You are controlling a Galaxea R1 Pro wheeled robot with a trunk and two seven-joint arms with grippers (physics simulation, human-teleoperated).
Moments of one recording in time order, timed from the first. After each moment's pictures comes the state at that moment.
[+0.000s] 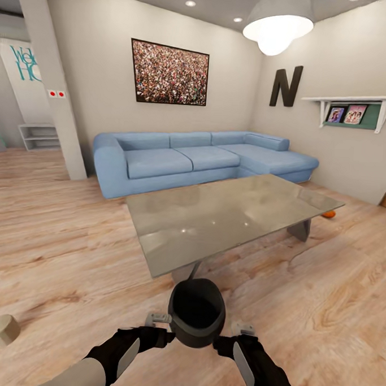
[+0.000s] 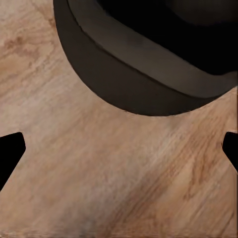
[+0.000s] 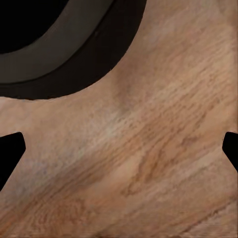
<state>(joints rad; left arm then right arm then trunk) -0.62 -0.14 -0.04 -0.27 0.04 0.21 -0.22 -0.48 0.14 0.00 -0.59 -0.12 0.49 -0.13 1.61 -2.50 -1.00</state>
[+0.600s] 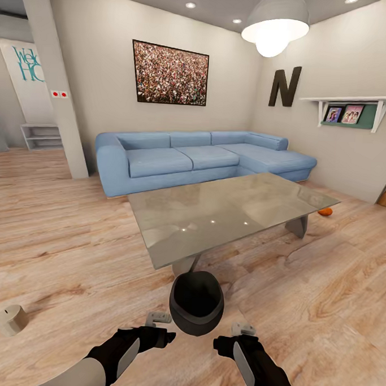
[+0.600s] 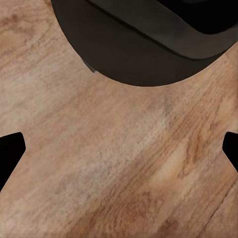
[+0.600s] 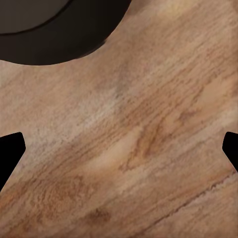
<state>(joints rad) -0.62 -0.14 -0.04 -0.27 0.04 0.21 -0.23 -0.48 0.14 0.00 -0.59 -0.12 0.49 -0.13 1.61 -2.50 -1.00</state>
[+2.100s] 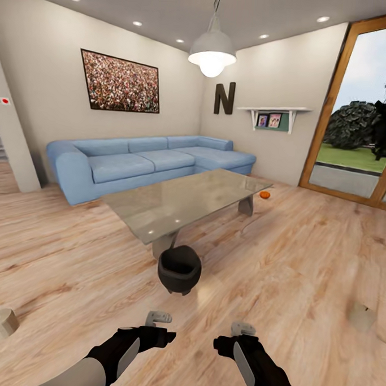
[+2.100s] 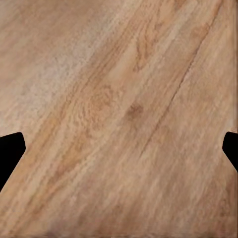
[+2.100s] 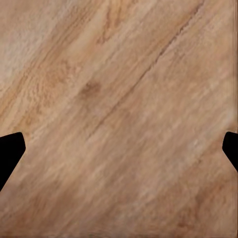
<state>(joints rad) -0.62 -0.14 -0.04 -0.28 0.04 0.21 -0.23 -0.48 0.14 0.00 -0.59 -0.12 0.49 -0.13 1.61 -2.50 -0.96</state>
